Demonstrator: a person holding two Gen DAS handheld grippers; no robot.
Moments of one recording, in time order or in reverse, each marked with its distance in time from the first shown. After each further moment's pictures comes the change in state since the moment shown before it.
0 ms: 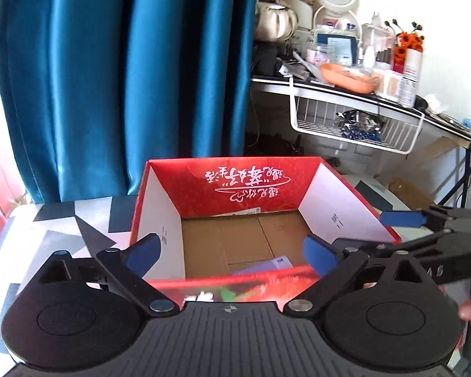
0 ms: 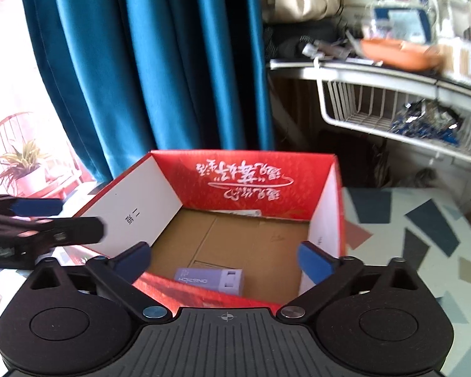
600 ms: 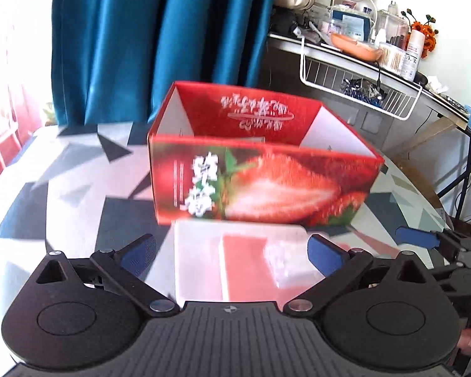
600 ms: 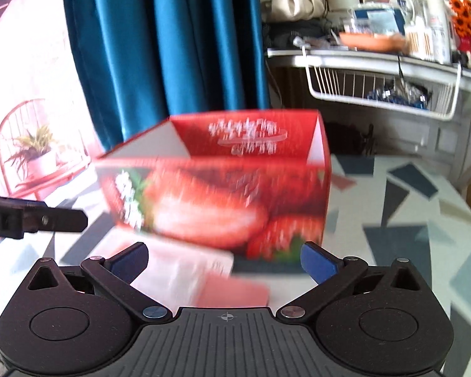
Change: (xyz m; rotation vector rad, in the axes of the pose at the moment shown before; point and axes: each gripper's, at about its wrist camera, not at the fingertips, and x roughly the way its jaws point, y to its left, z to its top) left arm -0.052 -0.004 -0.096 -0.132 0.109 0.024; right arm -0.072 0.022 -0.112 -0.002 -0.025 -0.004
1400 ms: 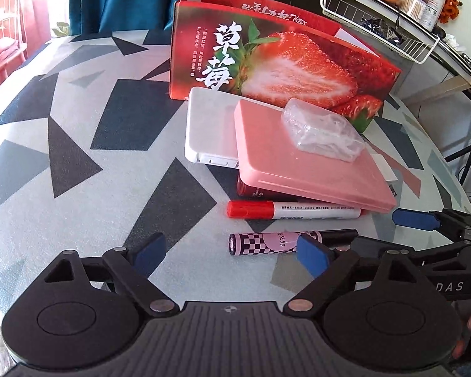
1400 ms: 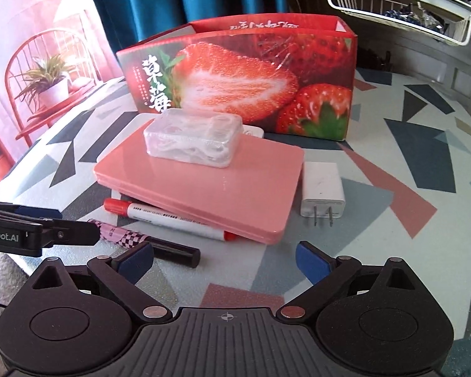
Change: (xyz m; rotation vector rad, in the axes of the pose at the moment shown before) left arm 0.008 0.014 -0.075 -0.074 0.221 -0.001; right arm -0.007 0.024 -0.063 -0.008 0.290 0.043
